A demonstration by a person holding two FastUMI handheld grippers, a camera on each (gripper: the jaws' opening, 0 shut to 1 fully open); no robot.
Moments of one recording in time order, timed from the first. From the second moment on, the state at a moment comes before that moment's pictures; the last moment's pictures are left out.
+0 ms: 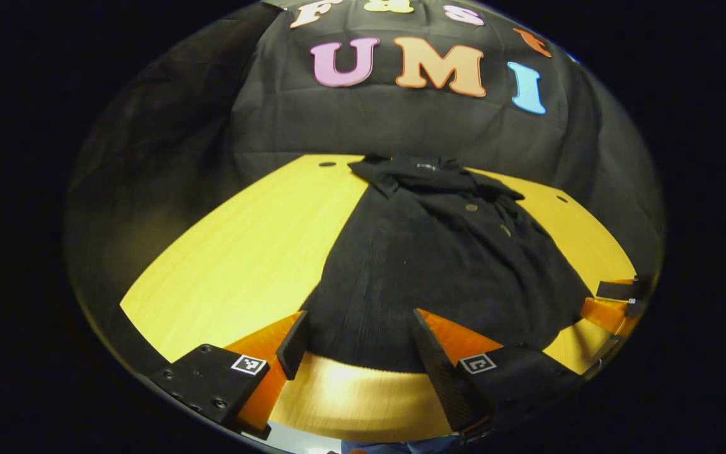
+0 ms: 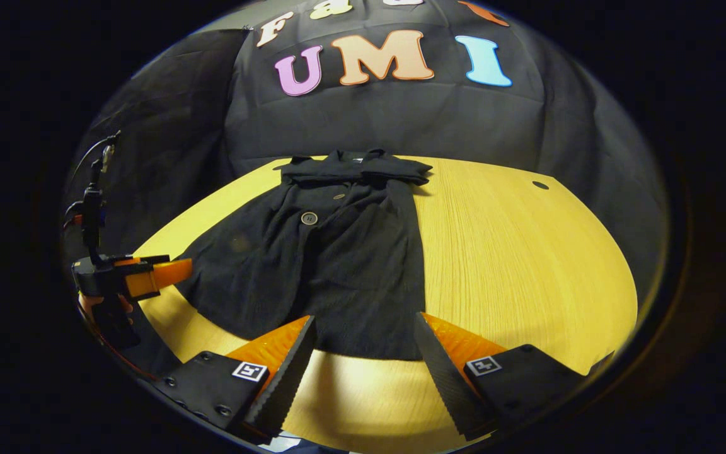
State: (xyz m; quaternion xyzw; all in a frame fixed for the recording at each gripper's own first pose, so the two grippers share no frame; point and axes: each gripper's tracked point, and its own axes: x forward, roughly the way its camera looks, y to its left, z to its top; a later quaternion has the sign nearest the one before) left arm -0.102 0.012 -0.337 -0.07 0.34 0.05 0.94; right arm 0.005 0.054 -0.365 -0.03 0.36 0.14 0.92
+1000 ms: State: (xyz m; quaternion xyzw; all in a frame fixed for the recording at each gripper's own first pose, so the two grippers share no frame) left arm -0.106 -0.010 -0.339 -0.06 0.34 0.04 0.94; right arm 0.007 0.053 -0.381 -0.03 0.37 0.14 0.92
